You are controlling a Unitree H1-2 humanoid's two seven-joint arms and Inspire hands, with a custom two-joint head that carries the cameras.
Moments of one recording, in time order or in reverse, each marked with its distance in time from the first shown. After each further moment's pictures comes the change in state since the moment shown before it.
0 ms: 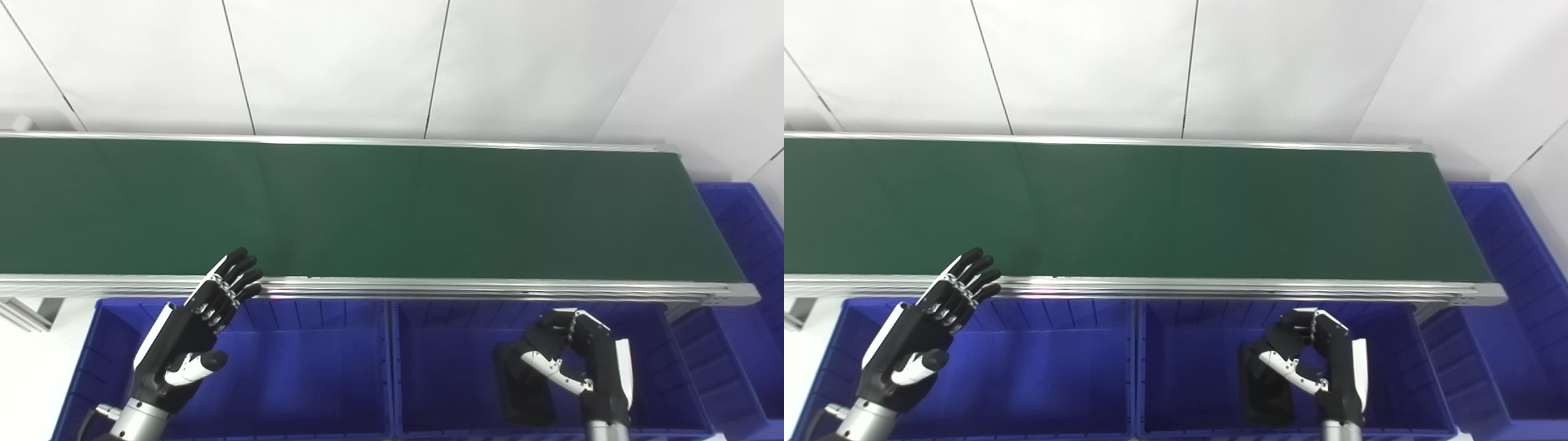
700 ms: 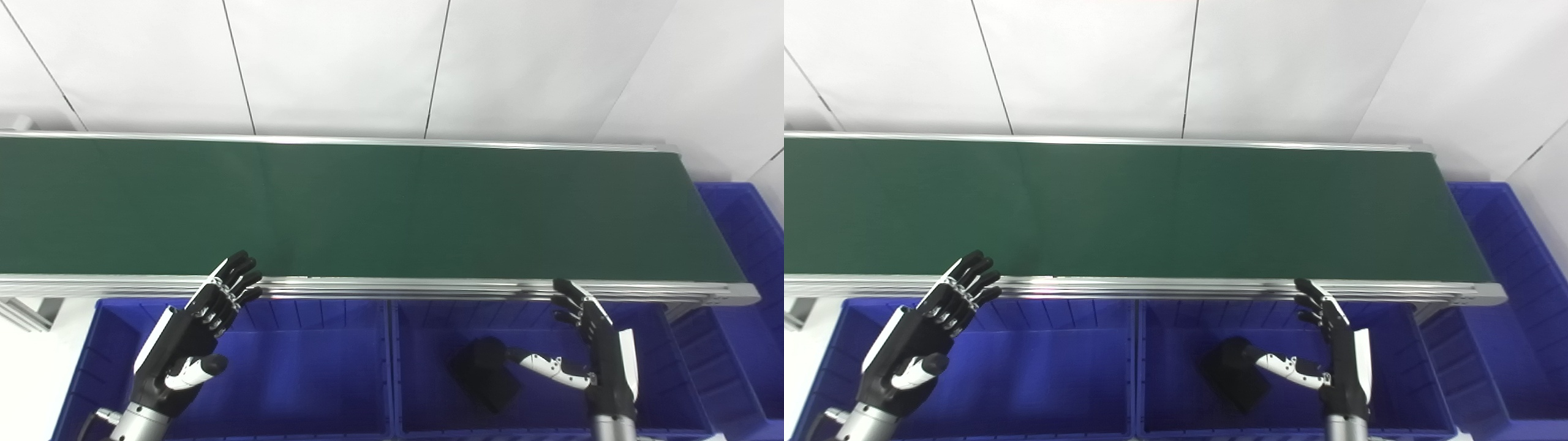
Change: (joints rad) left arm 0.014 0.000 -0.003 -0.008 0.000 0.000 0.000; right arm 0.021 -0.035 0.021 -0.066 -0.029 0.000 0.018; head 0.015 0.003
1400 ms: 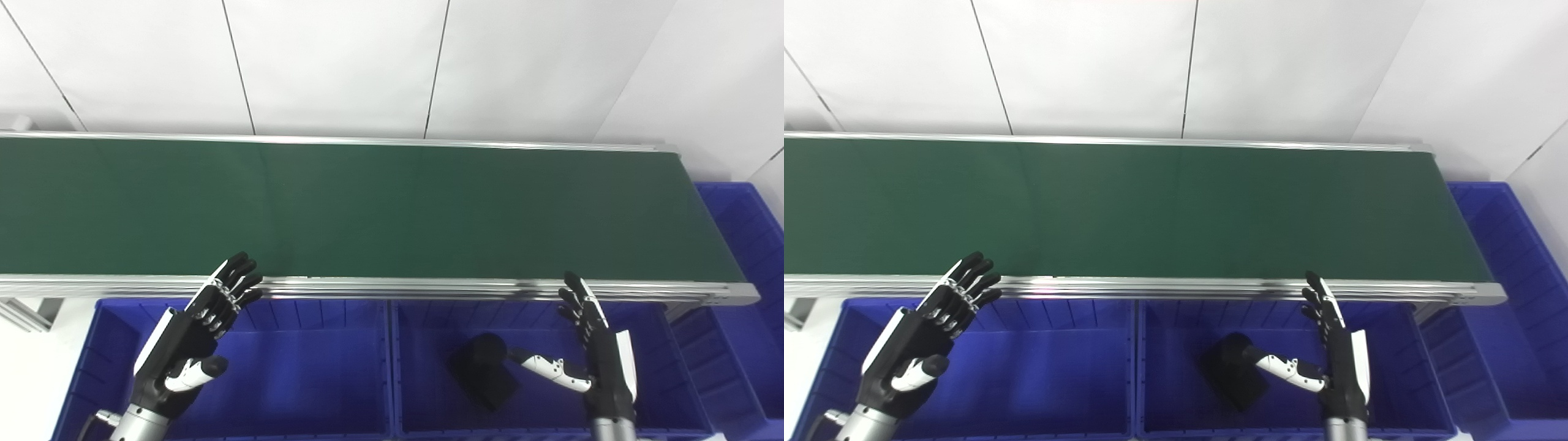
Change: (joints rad) left arm 0.004 -0.001 -0.001 0.000 0.001 0.000 -0.001; right arm 0.011 -0.010 0.023 -0.039 0.063 -0.003 0.036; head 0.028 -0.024
